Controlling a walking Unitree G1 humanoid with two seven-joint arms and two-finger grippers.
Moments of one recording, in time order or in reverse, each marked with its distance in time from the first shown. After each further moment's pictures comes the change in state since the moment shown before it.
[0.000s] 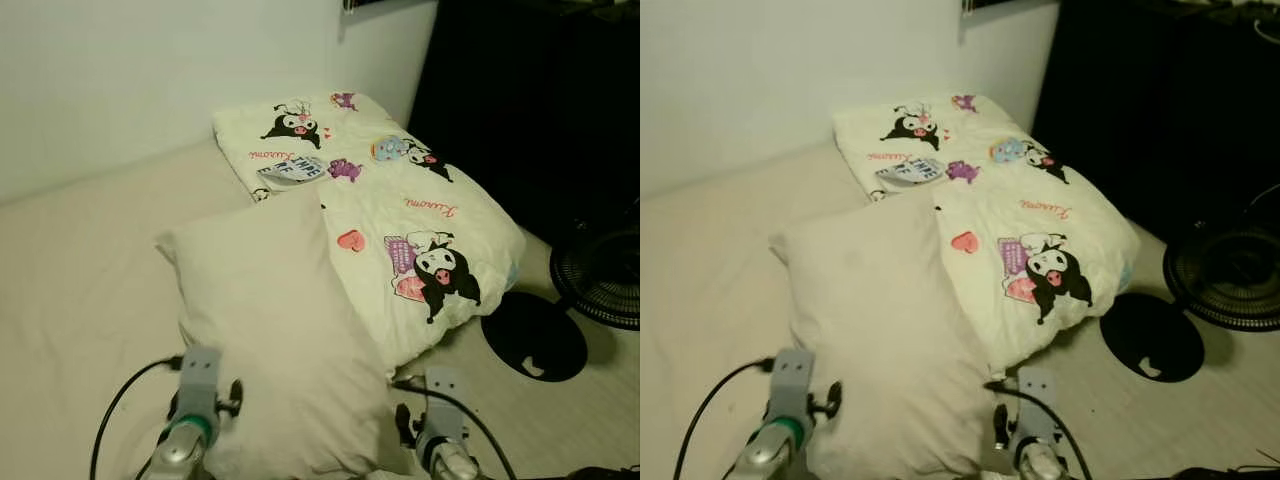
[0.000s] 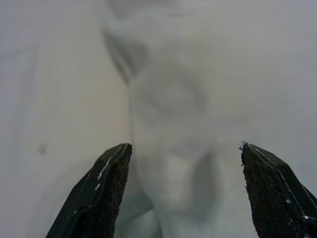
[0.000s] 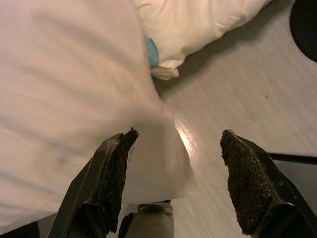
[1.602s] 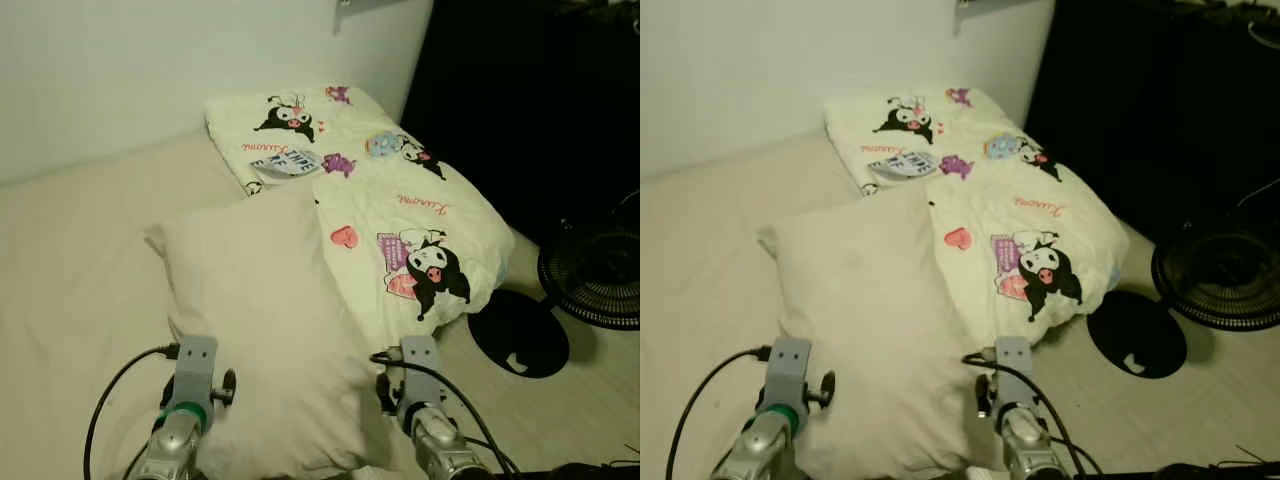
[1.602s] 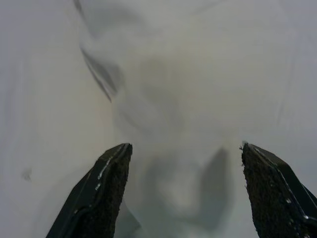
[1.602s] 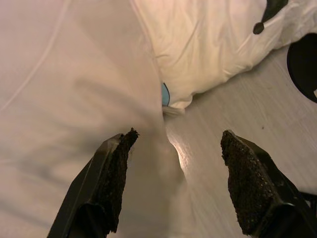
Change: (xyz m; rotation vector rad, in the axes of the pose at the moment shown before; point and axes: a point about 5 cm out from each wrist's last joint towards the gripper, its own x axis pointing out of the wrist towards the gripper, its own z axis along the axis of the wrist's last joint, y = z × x) left arm 0.003 -0.006 0.010 0.054 -0.035 -0.031; right arm 0.012 0.021 0.039 -0.073 -0.079 0.064
